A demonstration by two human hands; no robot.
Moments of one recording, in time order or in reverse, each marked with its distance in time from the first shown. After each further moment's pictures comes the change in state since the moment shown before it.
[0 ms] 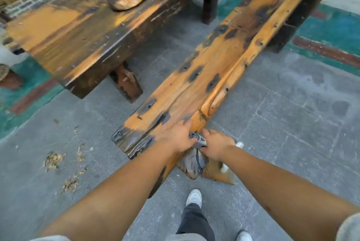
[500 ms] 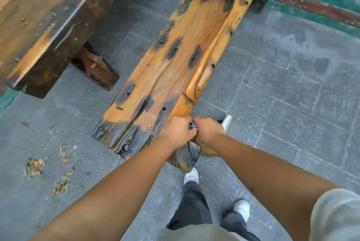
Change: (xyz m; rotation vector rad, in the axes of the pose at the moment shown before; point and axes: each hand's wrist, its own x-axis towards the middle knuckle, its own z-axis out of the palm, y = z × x) left_hand 0.044 0.008 0.047 -0.115 0.020 0.130; right_hand 0.042 0.010 0.032 0.257 0.051 0.116
